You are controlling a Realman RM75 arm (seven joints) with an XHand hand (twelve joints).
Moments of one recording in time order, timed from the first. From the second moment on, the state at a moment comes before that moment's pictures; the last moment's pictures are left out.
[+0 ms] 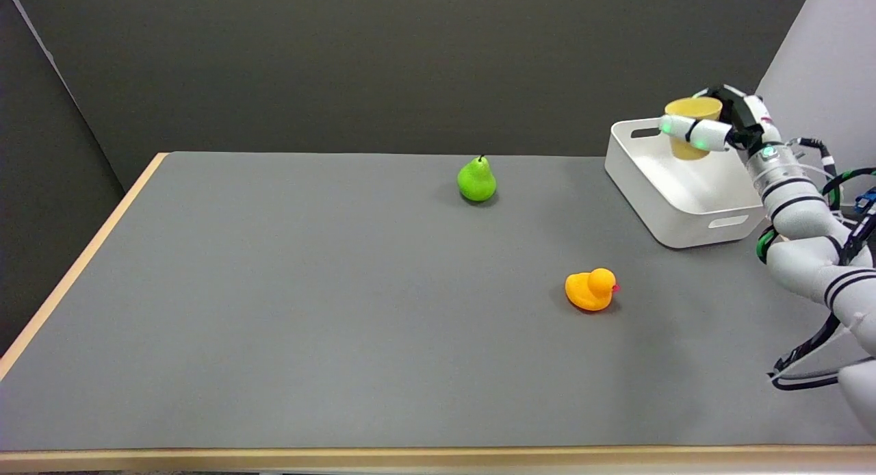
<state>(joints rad) 0.47 -0.80 -1.58 0.56 0.30 0.47 1.48</state>
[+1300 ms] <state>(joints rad) 0.50 -0.83 -1.69 0.46 0.30 0.57 1.45</state>
